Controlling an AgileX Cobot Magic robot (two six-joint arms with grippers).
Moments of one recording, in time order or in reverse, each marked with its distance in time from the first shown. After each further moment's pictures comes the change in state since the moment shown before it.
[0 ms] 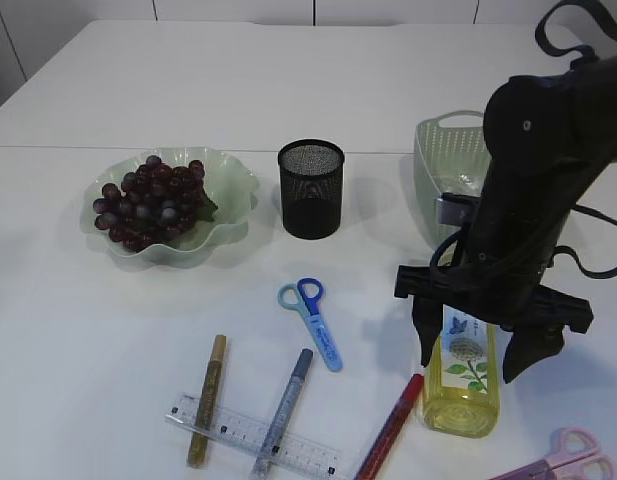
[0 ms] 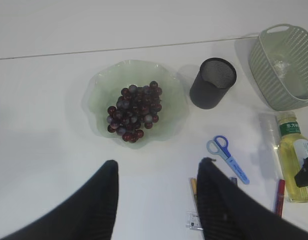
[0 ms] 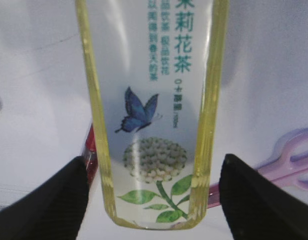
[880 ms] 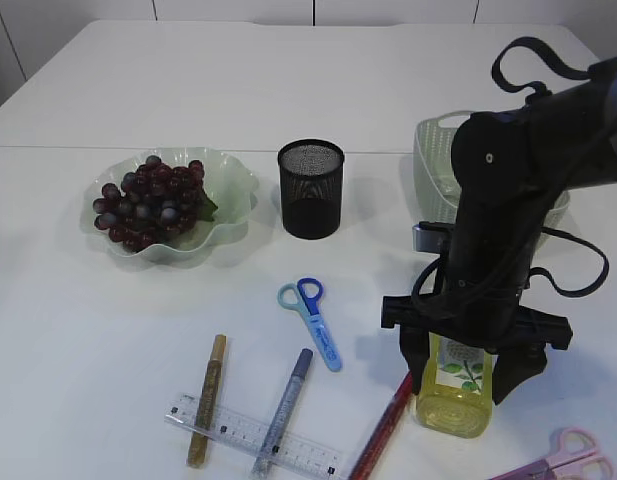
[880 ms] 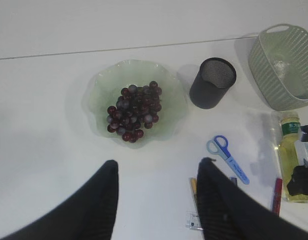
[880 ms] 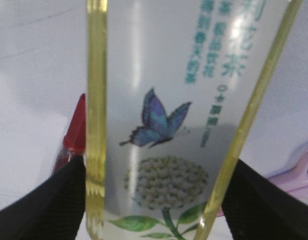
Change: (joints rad) left arm 0.000 0.000 0.000 0.000 0.000 0.000; right arm 0.036 0.078 -0.005 -0.004 -0.006 -0.042
